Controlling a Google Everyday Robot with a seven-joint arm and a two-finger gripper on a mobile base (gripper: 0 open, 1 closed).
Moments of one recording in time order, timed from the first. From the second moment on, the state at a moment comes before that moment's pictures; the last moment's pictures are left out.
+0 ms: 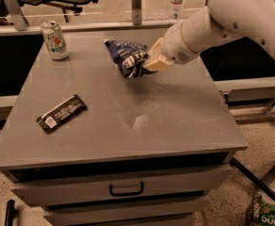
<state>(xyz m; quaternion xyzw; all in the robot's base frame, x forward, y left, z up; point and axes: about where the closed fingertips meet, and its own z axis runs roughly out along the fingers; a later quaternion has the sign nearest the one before) 0.628 -0.040 0.902 -0.65 0.65 0.09 0.38</state>
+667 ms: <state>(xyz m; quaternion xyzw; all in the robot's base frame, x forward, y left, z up) 0.593 0.019 0.900 -0.72 0.56 0.12 0.39</state>
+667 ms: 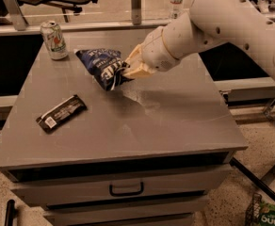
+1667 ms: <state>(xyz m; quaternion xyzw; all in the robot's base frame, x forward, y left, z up) 0.549 0.056 0.891 -0.78 0.50 0.14 0.36</state>
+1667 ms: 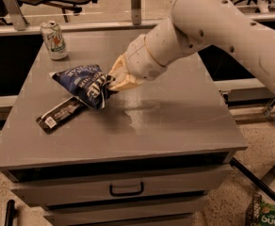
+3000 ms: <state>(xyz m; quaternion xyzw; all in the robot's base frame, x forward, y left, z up) 0.545 0.015 0.884 -0.77 0.51 0.13 0.36</state>
